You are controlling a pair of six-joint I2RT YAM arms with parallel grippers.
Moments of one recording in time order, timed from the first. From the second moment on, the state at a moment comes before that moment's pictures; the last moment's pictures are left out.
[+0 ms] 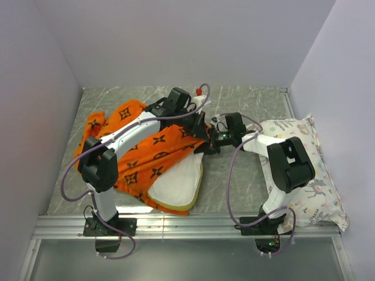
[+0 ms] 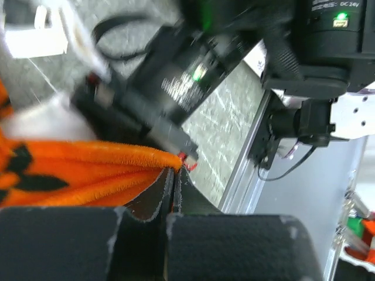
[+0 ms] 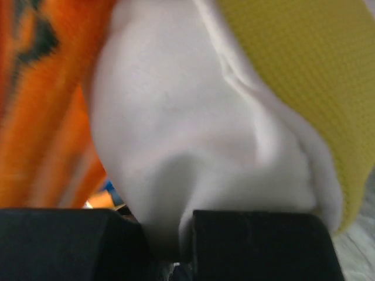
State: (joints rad) left arm -0.68 1.83 1.61 -0.52 0.67 -0.22; right arm 0.36 1.73 0.92 -0.04 -0.96 0.77
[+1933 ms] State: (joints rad) left arm 0.45 1.16 1.11 -0.84 1.09 0.33; right arm 1.31 1.85 1.16 -0.35 0.45 -0.31
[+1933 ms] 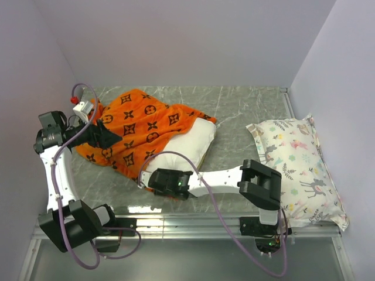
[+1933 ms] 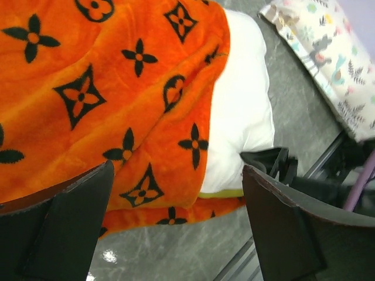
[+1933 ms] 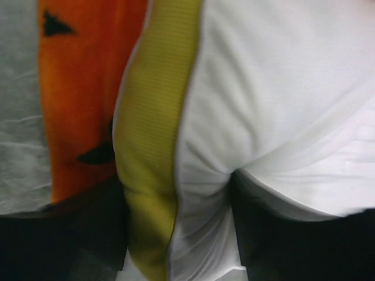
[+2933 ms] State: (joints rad) left arm 0.38 0.85 0.82 -1.28 0.92 1.52; right arm 0.91 1.92 1.56 -0.68 -0.27 -0.16
